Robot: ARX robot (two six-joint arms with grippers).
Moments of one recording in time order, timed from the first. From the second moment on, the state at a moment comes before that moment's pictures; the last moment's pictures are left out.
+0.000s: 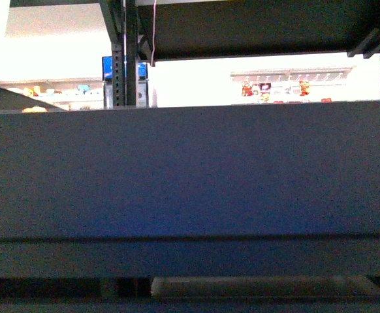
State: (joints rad) left arm 0.00 0.00 0.01 0.00 0.00 0.00; right arm 0.00 0.00 0.02 0.00 0.00 0.00
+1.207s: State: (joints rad) left arm 0.00 0.00 0.01 0.00 0.00 0.00; right arm 0.00 0.00 0.02 0.00 0.00 0.00
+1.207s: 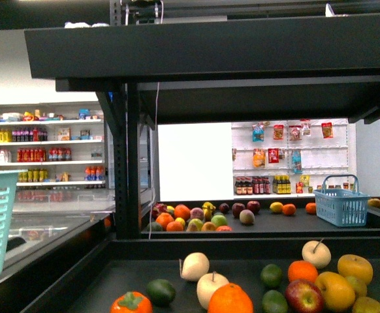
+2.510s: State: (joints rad) left arm 0.31 0.97 0.58 0.29 0.26 -0.92; right arm 0.00 0.00 0.02 0.00 0.00 0.00
